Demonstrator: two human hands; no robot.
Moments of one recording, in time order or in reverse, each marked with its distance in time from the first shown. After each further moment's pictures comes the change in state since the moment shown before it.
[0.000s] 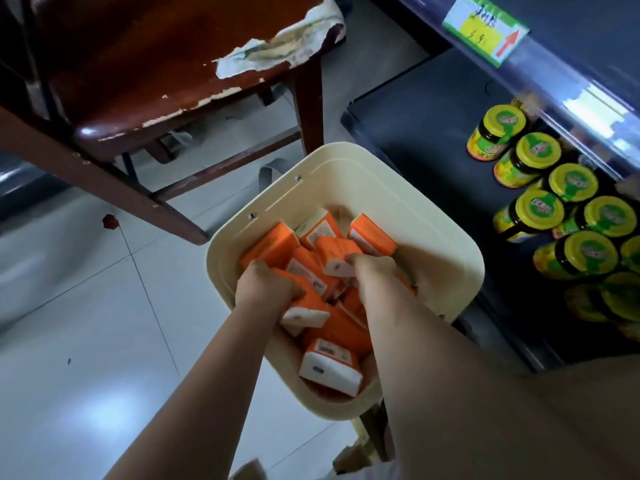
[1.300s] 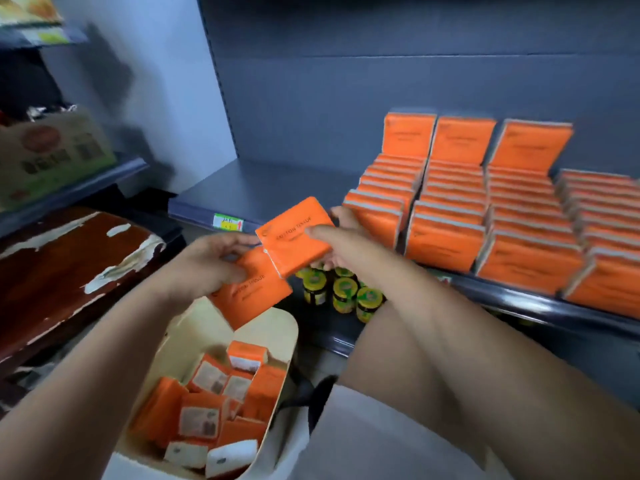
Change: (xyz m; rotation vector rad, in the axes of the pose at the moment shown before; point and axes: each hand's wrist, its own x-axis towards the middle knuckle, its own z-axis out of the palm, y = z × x) left_hand -0.227 0.169 -0.096 -0.081 -0.471 1.117; right_hand -0.231 -0.051 -0.308 0.165 -0.118 -1.033
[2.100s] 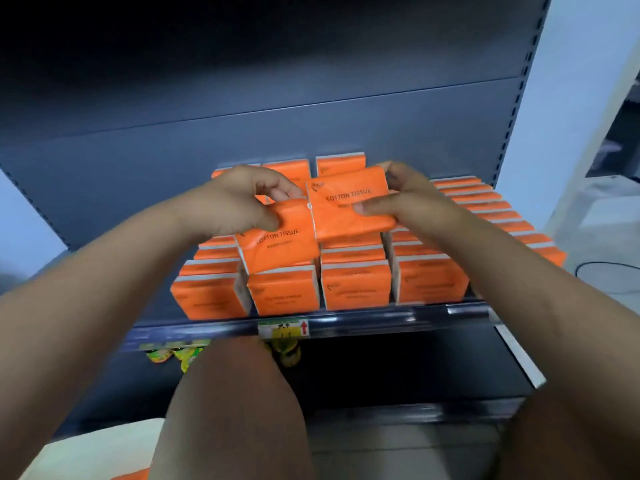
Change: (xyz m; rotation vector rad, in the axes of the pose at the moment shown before) left_hand 0.102 0.267 0.200 0.425 -0.420 0.603; right_hand -0.141 -0.066 -0.312 -0.133 0.492 -0.295
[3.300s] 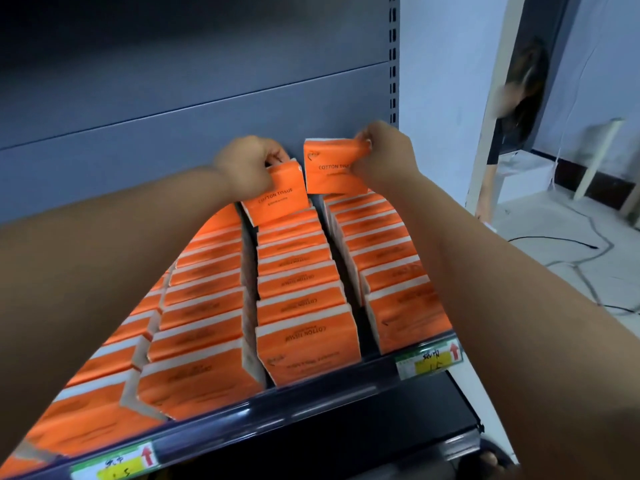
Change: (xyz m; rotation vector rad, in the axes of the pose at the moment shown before) left_hand 0.309 0.078 0.138 0.477 0.095 0.260; right_hand 0.115 0.086 -0.224 -0.695 0.648 0.018
